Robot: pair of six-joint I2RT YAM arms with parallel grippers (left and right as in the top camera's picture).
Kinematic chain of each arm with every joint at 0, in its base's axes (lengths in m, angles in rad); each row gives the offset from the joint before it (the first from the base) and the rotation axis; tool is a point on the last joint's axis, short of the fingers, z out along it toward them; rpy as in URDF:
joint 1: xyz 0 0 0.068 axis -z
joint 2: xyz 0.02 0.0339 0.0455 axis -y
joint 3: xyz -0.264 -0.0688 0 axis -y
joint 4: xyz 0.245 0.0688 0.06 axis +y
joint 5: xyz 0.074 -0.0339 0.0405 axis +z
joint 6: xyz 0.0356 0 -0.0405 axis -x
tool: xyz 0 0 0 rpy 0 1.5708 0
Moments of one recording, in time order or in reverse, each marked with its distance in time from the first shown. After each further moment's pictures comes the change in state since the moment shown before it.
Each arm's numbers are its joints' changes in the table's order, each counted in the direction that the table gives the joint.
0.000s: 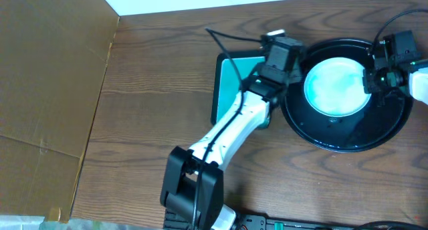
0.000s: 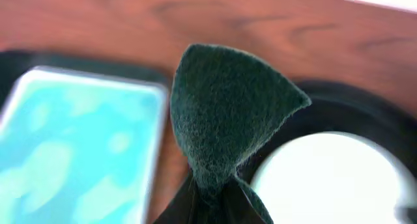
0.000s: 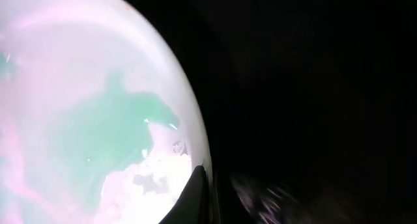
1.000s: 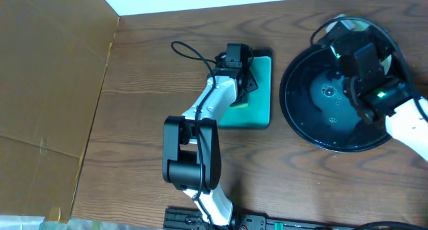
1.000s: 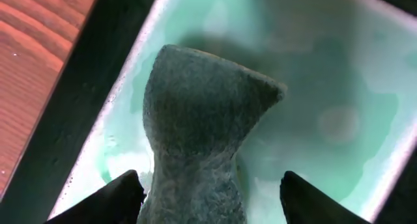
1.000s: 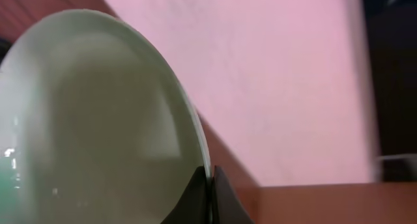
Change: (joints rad) left arm -0.330 -0.195 -0.001 0.166 -0.087 0.038; right arm -0.385 0.340 -0.002 -0.314 -0.963 0.859
